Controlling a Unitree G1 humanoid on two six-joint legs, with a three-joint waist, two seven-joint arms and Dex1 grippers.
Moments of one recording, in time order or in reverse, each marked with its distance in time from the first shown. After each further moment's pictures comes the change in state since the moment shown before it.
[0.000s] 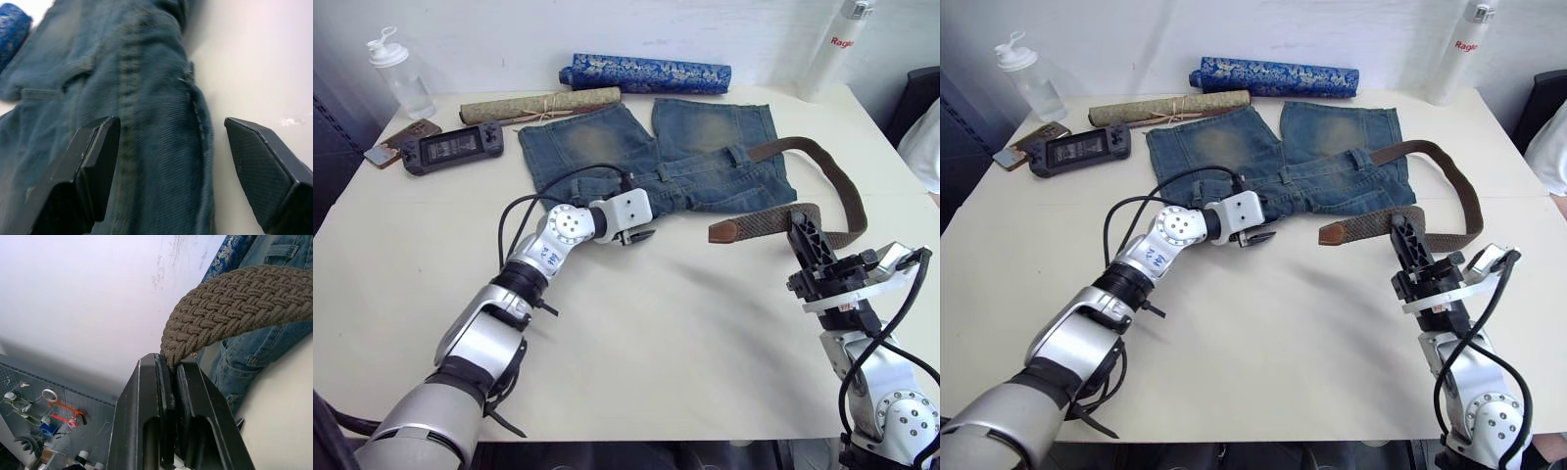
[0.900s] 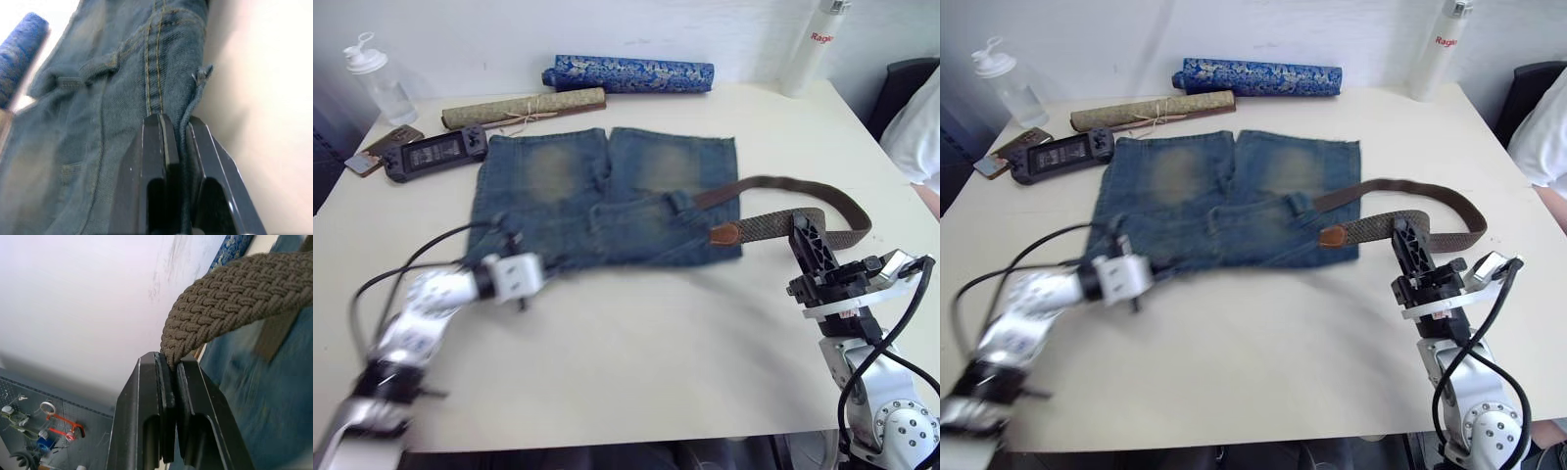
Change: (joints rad) left arm 0.864 0.564 0.422 -0.767 -0.302 -0.172 -0.388; right arm 0.042 0.008 0.018 -0.034 0.004 -0.050 -0.001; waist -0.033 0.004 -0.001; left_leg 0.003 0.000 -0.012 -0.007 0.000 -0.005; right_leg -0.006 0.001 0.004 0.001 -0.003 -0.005
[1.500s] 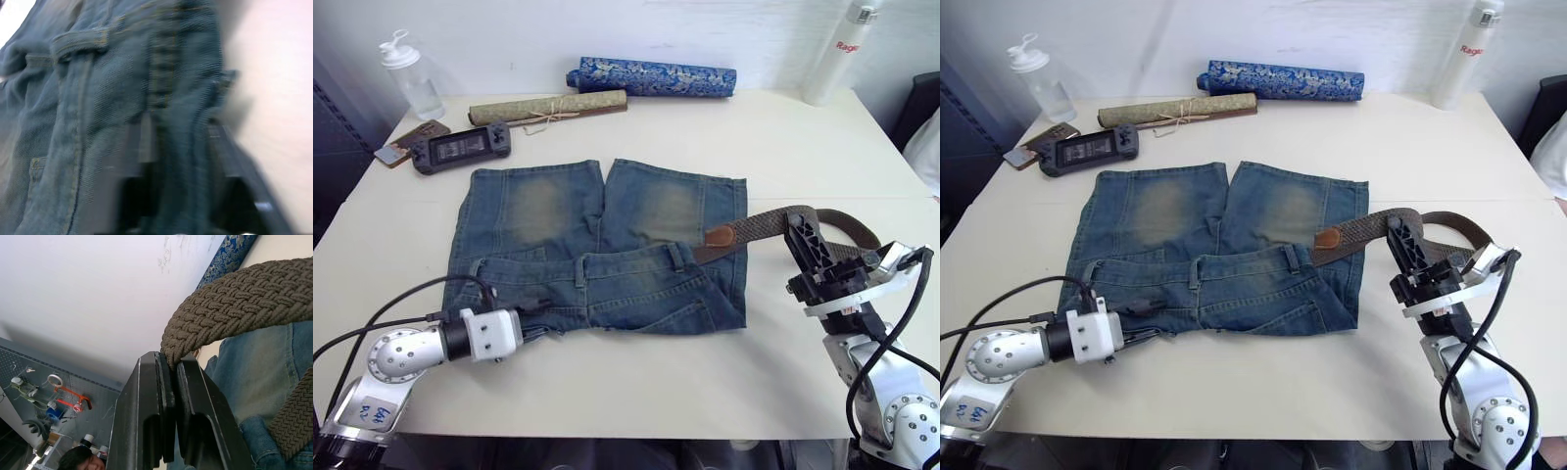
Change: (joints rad) left arm 0.296 -0.004 0.117 -0.328 -0.155 0.260 0.017; right arm -0.036 -0.079 0.015 0.008 0.040 0.041 -0.029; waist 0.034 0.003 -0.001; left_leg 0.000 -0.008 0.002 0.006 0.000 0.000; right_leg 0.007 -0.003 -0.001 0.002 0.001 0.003
